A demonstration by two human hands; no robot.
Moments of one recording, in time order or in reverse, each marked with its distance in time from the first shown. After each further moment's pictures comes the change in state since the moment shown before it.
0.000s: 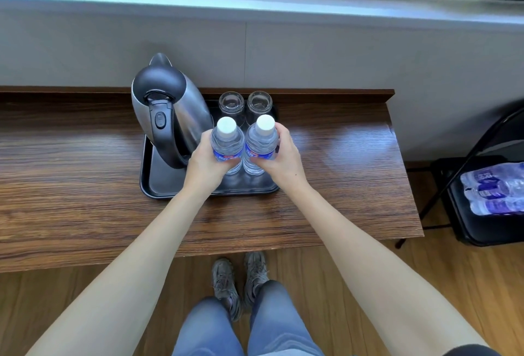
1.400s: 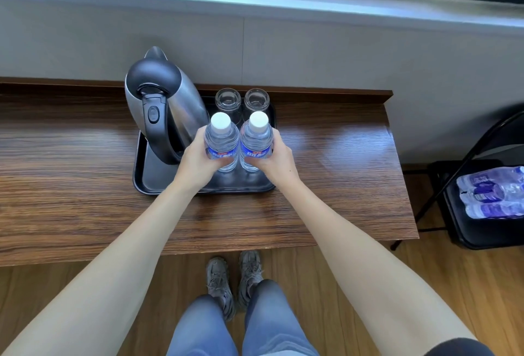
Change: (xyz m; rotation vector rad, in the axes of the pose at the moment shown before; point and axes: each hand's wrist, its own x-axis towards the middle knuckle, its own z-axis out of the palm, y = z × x) left_hand 0.009 -0.014 -0.002 -0.053 -0.059 0.072; right_hand 0.003 0.003 0.003 0.062 -0.089 0.147
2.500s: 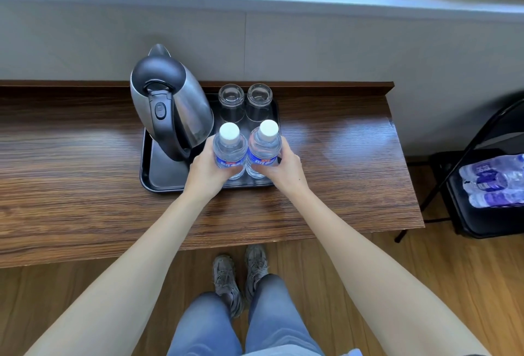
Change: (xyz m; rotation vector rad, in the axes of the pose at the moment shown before) left_hand -0.024 -0.004 0.004 0.108 -0.005 -0.078; right_hand -0.028 0.014 0.004 0.007 0.029 -0.015
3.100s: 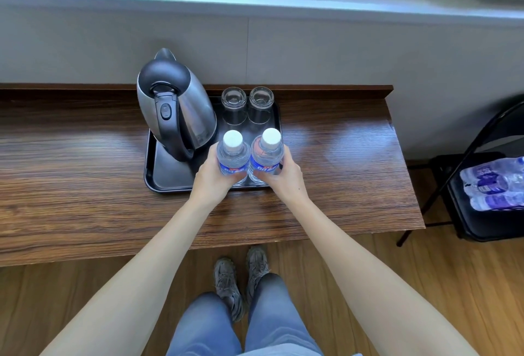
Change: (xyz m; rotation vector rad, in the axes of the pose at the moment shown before) left_hand -0.015 -0.002 0.006 -0.044 0.004 0.008; right_hand -0.018 0.003 0.006 -0.022 0.029 0.002
